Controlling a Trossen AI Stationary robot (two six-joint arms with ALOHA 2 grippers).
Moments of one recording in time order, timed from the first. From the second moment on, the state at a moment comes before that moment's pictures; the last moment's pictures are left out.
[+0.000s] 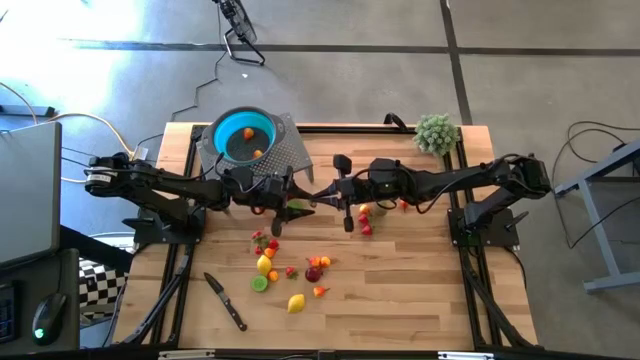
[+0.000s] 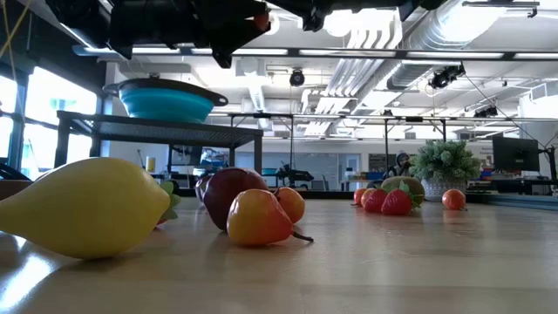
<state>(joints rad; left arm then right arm) 0.05 1.29 0.61 0.76 0.21 -0.05 -0.03 1.51 1.02 0.41 -0.14 -0.19</state>
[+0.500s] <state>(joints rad) 0.05 1.29 0.61 0.78 0.29 -0.06 -0.03 1.51 1.02 0.44 -0.22 -0.19</state>
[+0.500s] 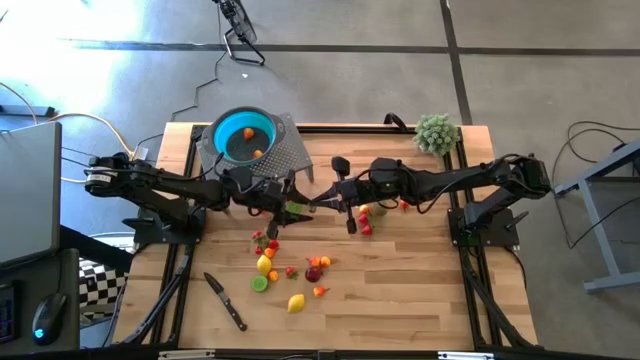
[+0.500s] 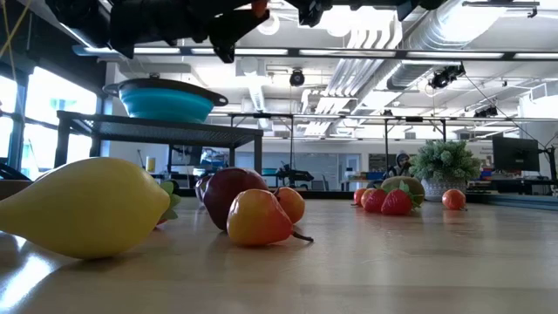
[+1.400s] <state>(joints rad) 0.05 1.40 0.61 0.96 0.30 -0.08 -0.03 1.51 1.02 0.45 -0.24 -0.18</state>
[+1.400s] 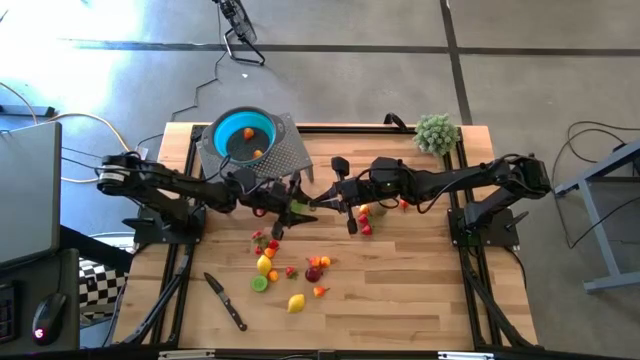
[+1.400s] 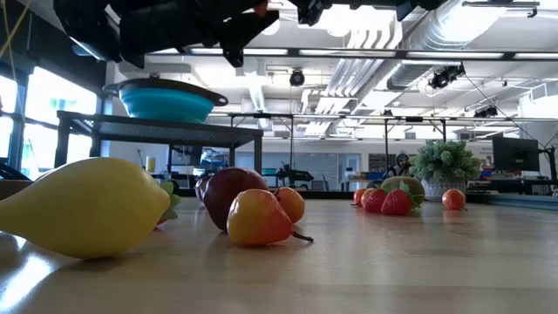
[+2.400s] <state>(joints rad) 0.05 1.40 0.61 0.96 0.33 -0.08 -0.03 1.51 1.02 0.42 -0.29 -0.18</state>
